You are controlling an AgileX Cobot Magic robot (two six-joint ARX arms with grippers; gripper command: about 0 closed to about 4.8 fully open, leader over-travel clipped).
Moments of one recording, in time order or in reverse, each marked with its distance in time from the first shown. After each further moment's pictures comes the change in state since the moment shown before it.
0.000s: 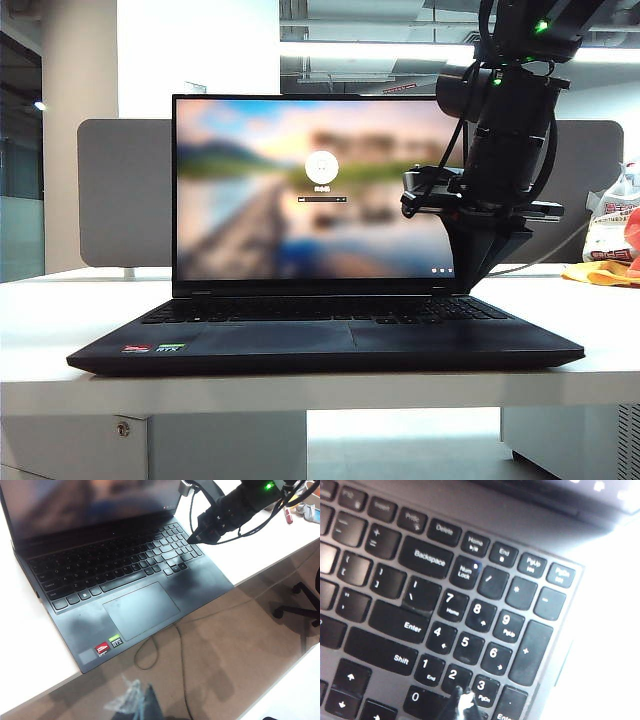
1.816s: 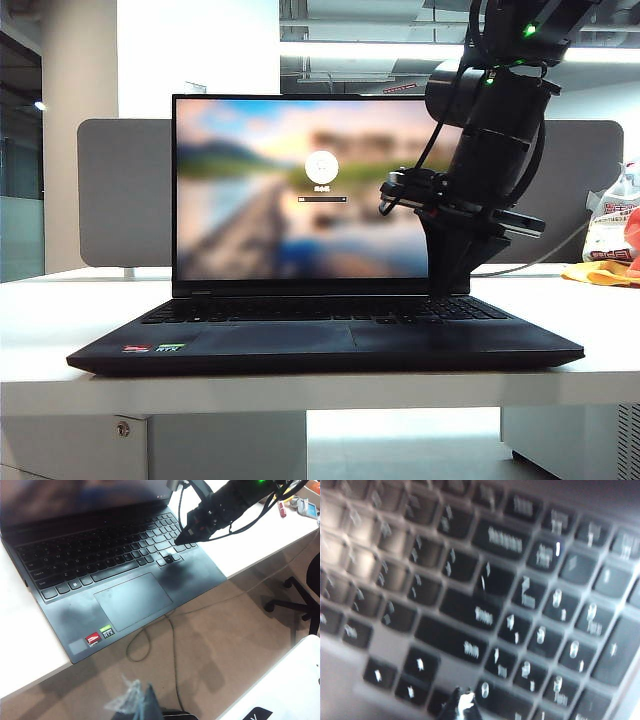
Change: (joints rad) left arm 0.000 0.000 0.000 -0.037 0.024 -0.004; right arm 0.027 0.016 0.011 -0.021 -0.133 0.052
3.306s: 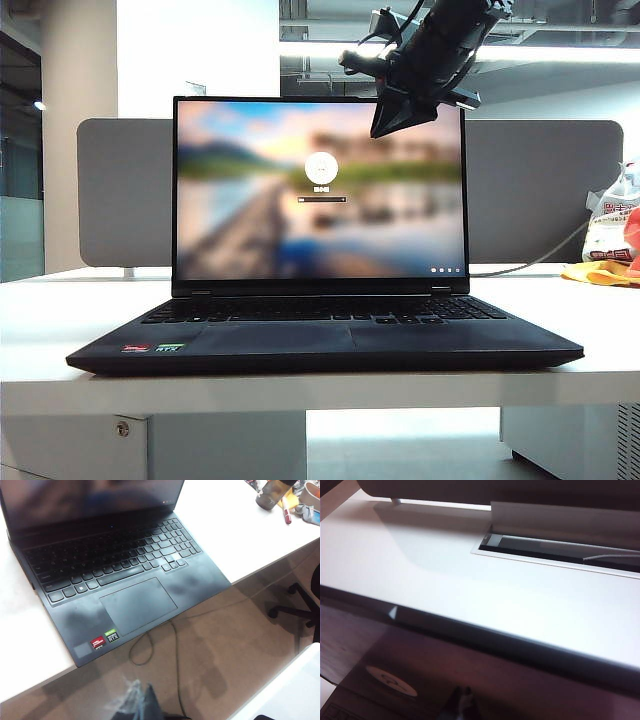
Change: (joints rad) left arm 0.000 0.001 0.000 0.020 -0.023 -0.023; right arm 0.015 -0.047 0.197 0.496 0.105 0.093
